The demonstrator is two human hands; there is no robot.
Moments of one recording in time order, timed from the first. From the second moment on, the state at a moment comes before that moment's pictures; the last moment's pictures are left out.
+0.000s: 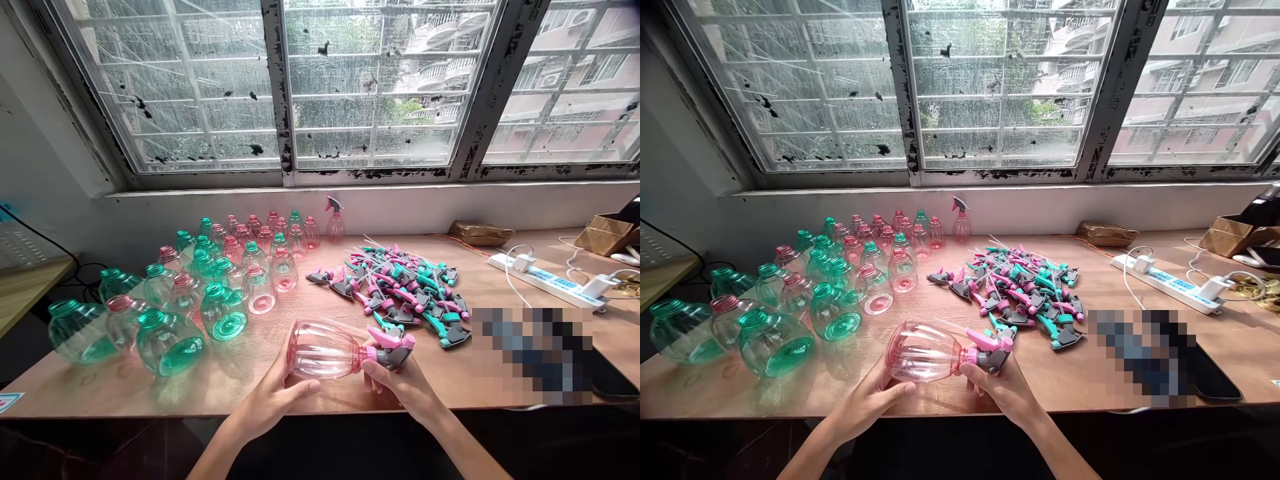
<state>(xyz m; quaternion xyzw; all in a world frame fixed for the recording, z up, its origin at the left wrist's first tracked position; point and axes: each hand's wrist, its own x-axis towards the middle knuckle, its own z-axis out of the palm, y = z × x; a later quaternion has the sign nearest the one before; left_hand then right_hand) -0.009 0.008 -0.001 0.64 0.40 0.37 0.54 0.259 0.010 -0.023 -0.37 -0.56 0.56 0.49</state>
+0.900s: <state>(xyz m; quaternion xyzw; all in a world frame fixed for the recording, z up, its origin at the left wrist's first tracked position) -0.006 0.006 0.002 0.66 0.38 0.38 0.52 0.259 0.012 -0.020 -0.37 -0.57 0.55 0.48</state>
